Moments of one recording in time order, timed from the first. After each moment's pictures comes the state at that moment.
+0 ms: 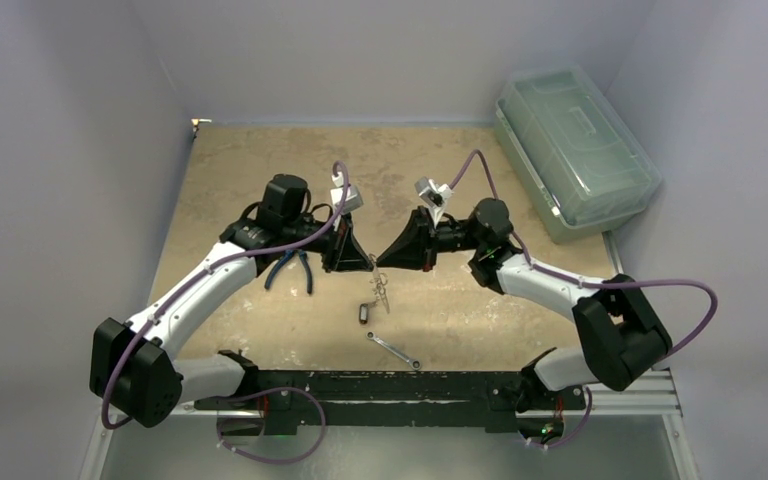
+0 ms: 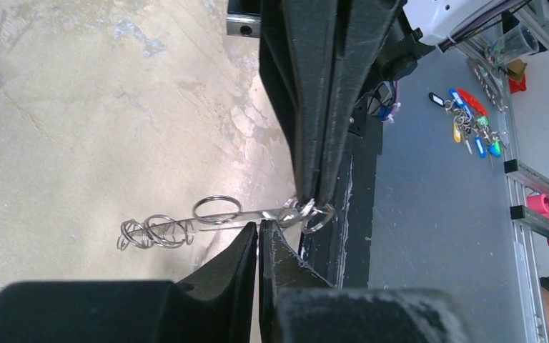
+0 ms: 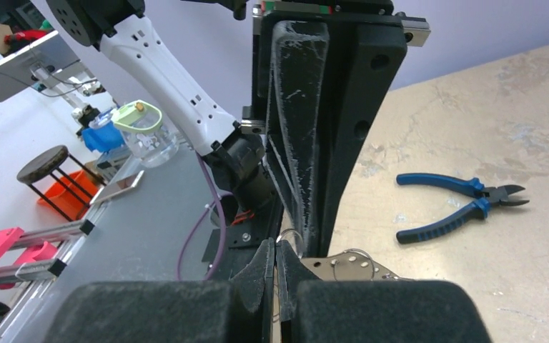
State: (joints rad) left arm -0.47 1.23 0.97 -0.38 0.97 0.03; right arm 0.57 1.42 0.71 0.90 -1.12 0.58
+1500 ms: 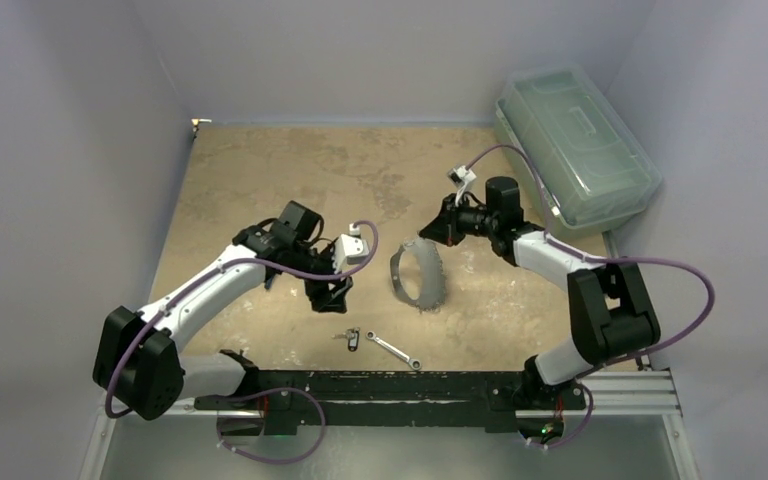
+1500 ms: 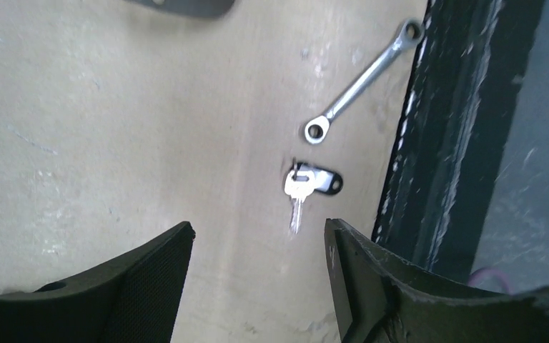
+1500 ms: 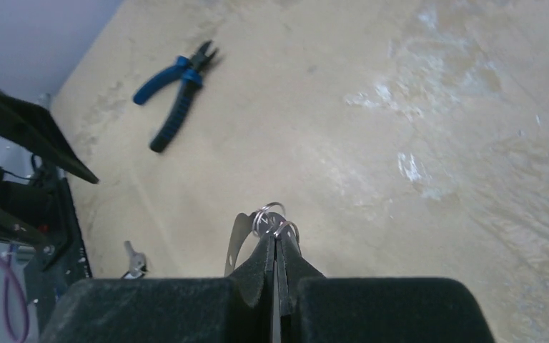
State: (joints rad) left arm -0.52 1.27 0.92 -0.74 0.67 0.54; right arm 0.29 1.50 0.80 0.22 -0.77 0.19
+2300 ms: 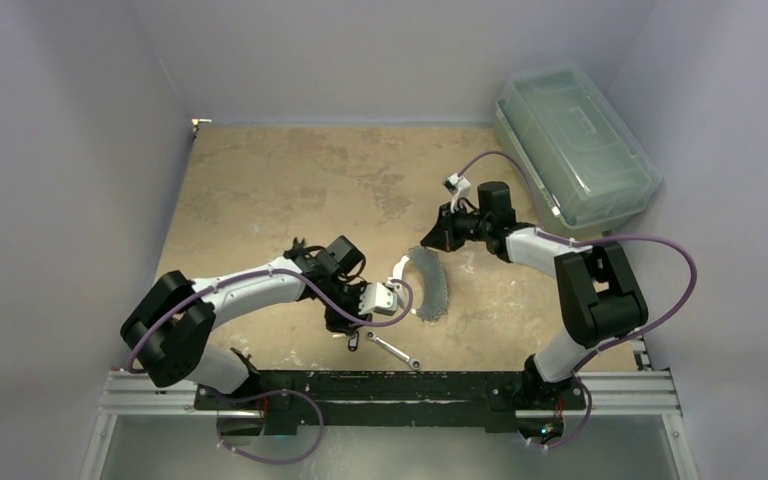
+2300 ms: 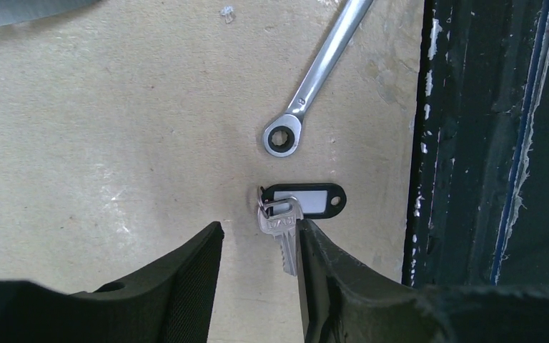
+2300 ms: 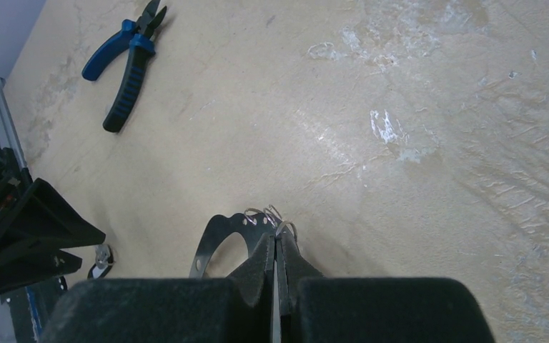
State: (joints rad) left arm -0.79 1.45 0.81 -0.62 0.47 0.72; right arm 0.29 1.63 0.82 0.16 -0.70 0.14
